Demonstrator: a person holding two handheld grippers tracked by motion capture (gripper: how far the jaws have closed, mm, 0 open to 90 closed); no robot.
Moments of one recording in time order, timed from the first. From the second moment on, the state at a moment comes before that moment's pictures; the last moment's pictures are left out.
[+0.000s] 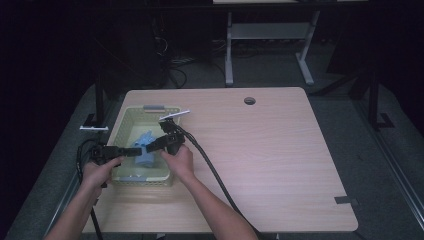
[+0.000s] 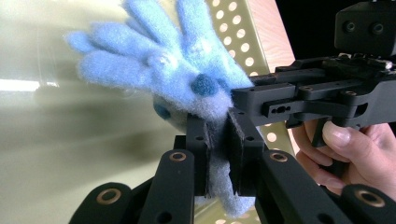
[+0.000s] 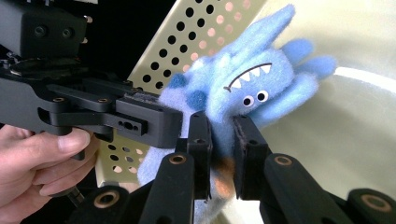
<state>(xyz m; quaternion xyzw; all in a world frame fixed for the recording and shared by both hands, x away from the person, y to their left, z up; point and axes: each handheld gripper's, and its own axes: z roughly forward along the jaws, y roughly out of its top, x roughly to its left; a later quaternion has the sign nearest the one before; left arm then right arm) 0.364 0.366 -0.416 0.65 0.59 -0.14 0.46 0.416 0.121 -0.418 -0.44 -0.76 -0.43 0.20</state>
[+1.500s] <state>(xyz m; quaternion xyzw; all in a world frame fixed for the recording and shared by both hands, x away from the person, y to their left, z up) 0.384 0.340 -0.414 0.74 0.62 -0.05 0.26 0.408 0.080 -0.389 -0.43 -0.77 -0.45 0.14</state>
